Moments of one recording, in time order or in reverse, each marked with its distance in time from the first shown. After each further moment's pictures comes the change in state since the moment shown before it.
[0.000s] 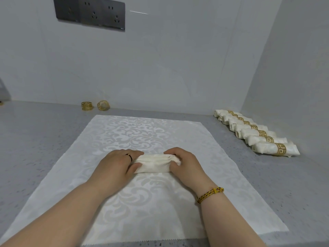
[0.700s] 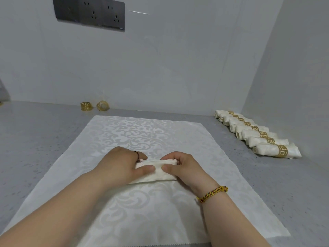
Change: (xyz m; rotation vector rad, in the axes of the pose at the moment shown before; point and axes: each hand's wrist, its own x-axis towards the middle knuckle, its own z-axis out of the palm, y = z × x) left_hand 0.022 0.013 -0.013 0.082 -0.323 -0.057; right_hand 0.002 0.000 -0.003 0.427 -0.153 0.187
